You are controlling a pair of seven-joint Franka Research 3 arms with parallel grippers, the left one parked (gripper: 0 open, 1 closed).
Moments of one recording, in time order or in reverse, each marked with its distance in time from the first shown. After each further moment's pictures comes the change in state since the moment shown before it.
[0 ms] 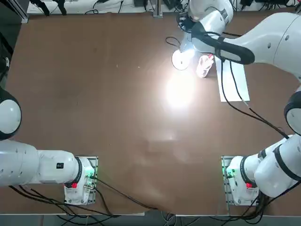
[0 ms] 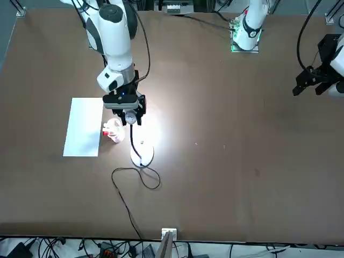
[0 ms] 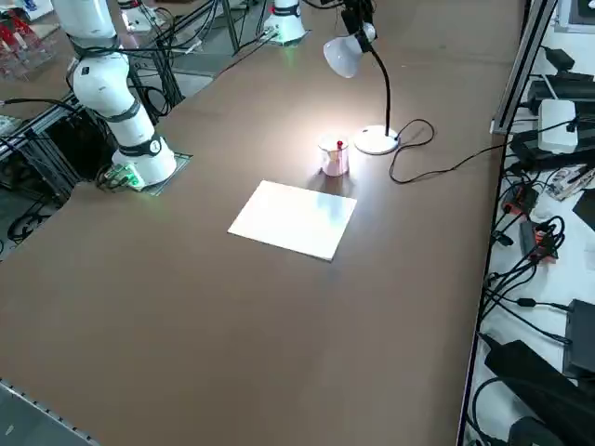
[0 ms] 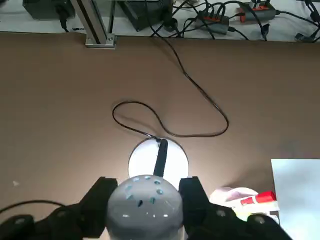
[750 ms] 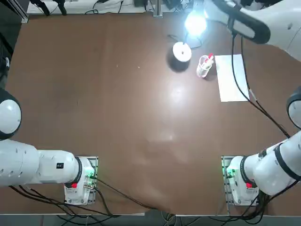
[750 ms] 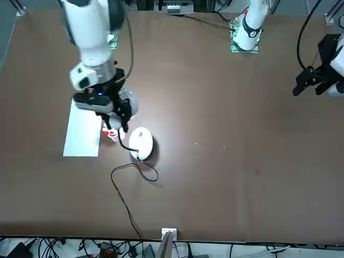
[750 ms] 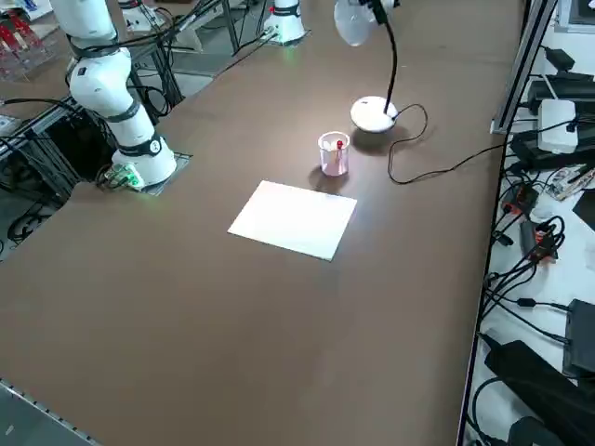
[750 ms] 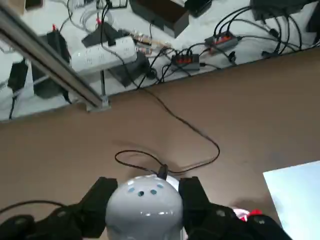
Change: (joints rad) arm -0.131 -0.009 -0.008 0.236 0.133 -0.106 0.019
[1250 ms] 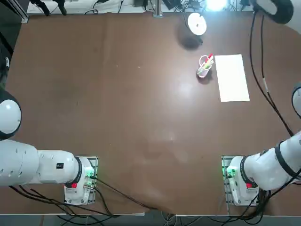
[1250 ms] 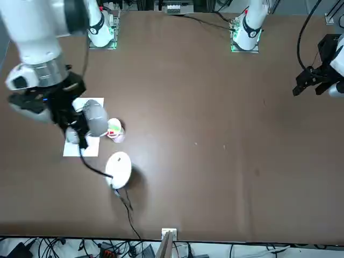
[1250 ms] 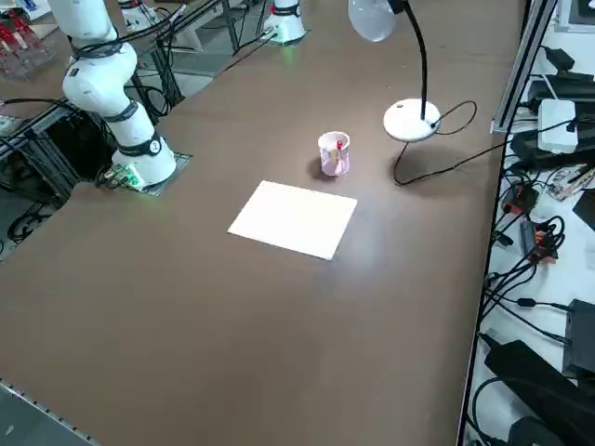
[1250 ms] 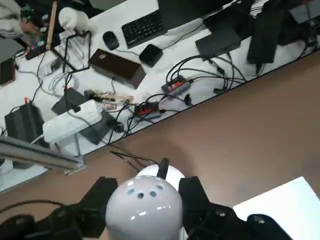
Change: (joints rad) arm -0.212 0.000 -0.009 0.092 -0.002 -0.010 -0.001
